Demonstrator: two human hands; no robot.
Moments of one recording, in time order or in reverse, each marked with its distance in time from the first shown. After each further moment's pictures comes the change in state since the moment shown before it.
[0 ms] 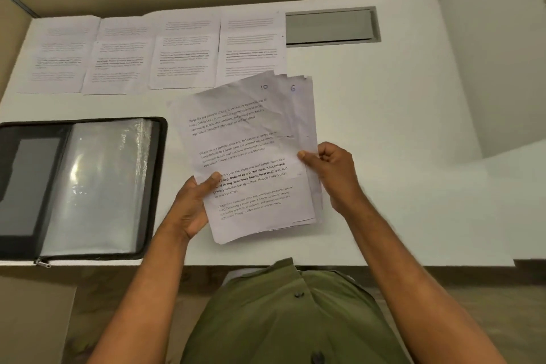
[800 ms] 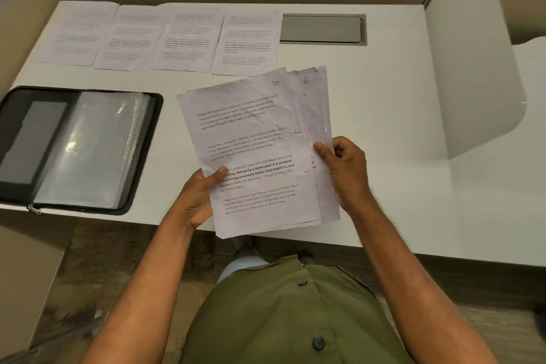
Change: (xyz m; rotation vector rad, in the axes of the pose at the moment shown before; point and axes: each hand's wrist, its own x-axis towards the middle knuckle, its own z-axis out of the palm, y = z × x) left_hand -0.056 -0.070 0.062 -0.013 -0.014 0.055; right_hand -0.053 -0.001 -0.094 -0.143 0.057 -0.158
